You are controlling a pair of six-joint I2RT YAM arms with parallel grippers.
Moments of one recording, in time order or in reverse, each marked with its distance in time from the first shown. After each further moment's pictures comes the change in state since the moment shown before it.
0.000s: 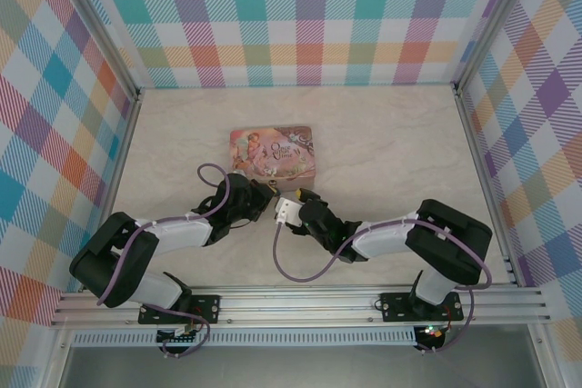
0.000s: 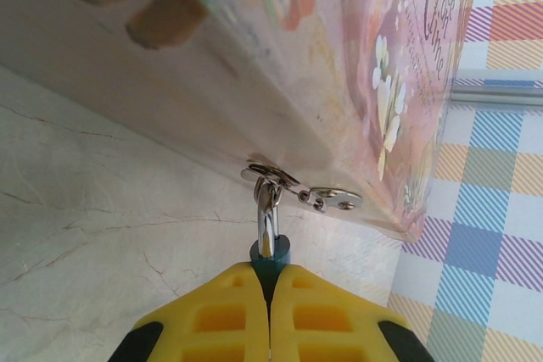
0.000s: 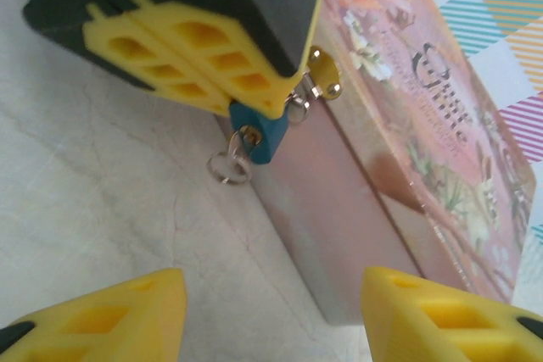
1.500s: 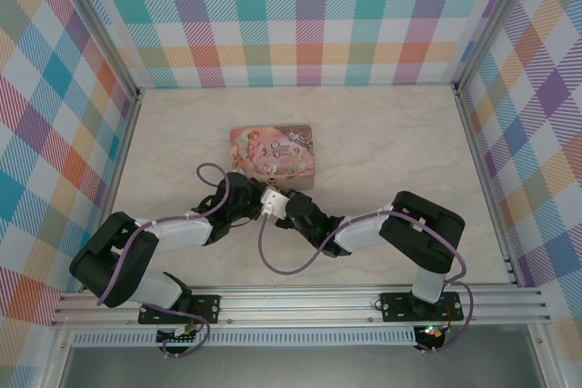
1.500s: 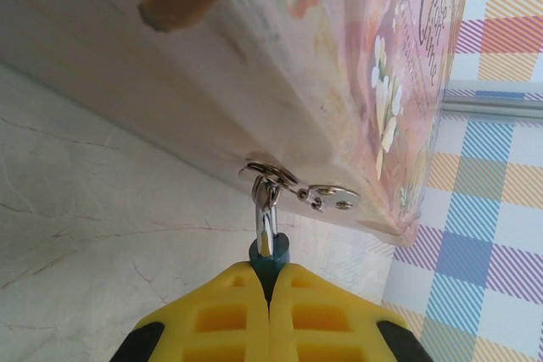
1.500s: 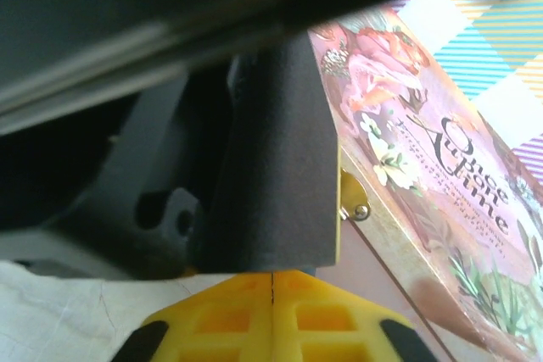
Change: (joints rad) left arm 0.001 0.000 0.008 0.000 -0.015 -0.019; right arm -0.002 0.162 0.131 0.119 -0.039 0.105
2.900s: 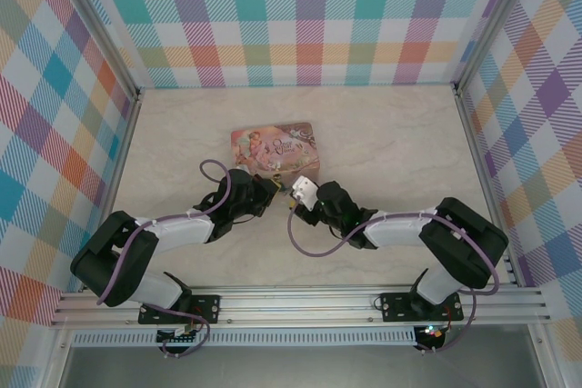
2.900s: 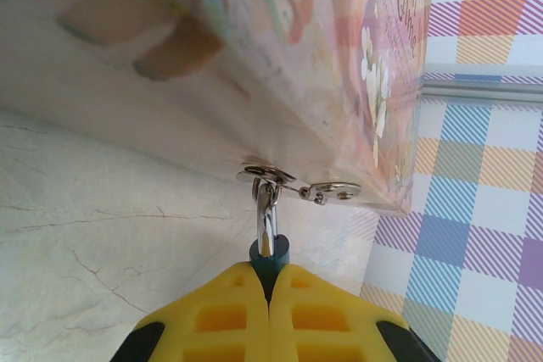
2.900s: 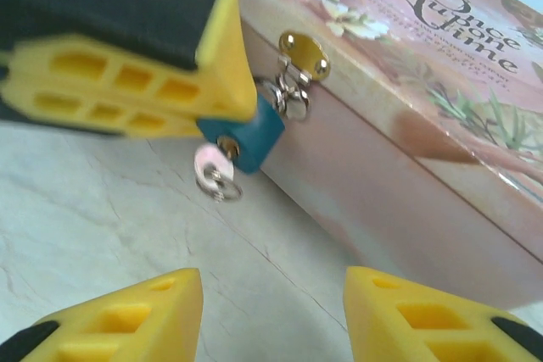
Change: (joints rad) left arm -0.012 0.006 0.037 0.007 0.030 -0.008; right arm -0.173 -0.237 -0.155 -0.159 -0.283 0.185
